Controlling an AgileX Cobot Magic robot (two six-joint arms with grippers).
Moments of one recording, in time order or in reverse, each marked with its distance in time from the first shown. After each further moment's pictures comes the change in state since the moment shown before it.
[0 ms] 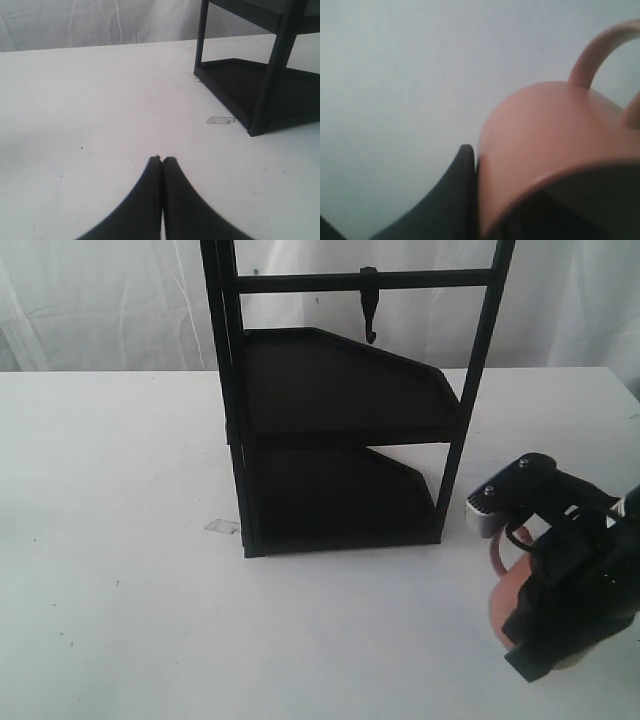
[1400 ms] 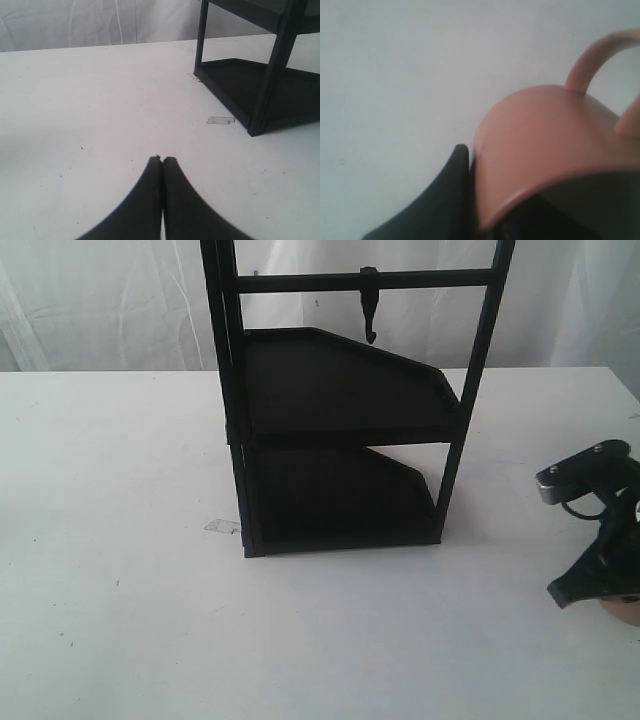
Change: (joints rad) left arm 0.000 0.000 0.000 0.000 0.000 0.000; right arm -0.220 0.232 -0.014 -0.500 -0.269 0.517
